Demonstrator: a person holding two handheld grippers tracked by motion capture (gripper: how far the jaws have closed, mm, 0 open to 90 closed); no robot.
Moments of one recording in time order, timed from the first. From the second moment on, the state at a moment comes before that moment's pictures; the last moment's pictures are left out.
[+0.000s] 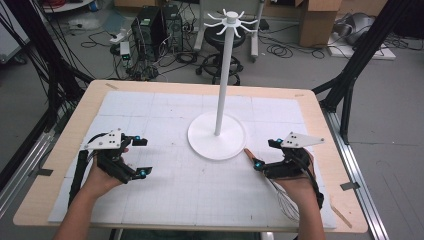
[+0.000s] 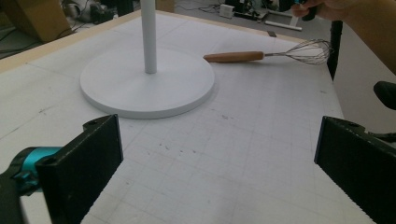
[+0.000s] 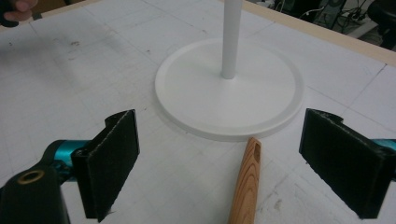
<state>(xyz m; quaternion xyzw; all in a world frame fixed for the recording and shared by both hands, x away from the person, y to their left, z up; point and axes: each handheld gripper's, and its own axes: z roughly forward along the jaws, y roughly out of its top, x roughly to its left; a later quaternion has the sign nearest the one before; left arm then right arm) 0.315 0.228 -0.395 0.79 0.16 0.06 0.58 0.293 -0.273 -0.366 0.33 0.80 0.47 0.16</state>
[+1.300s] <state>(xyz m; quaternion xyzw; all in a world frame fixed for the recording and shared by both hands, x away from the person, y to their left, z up) 0.316 0.224 -0.396 0.80 0.16 0.07 0.57 0.319 -0.270 -0.383 0.39 0.86 0.29 0.13</state>
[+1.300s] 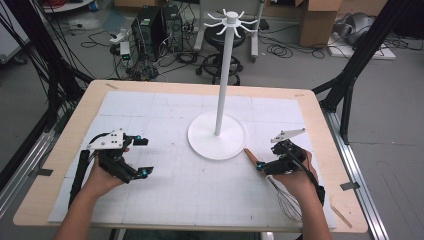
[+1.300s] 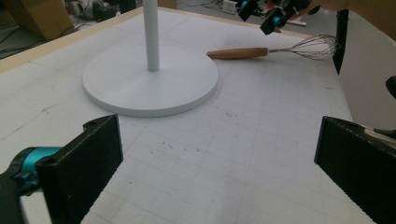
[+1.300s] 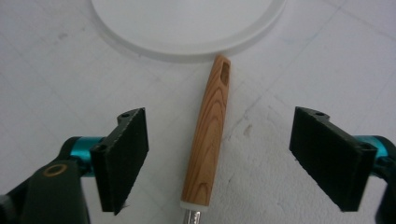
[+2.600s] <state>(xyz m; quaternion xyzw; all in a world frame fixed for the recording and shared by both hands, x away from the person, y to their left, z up) 0.316 0.223 -0.396 0.80 0.16 0.07 0.57 0.325 -0.252 -0.416 0.41 0.89 0.19 0.07</state>
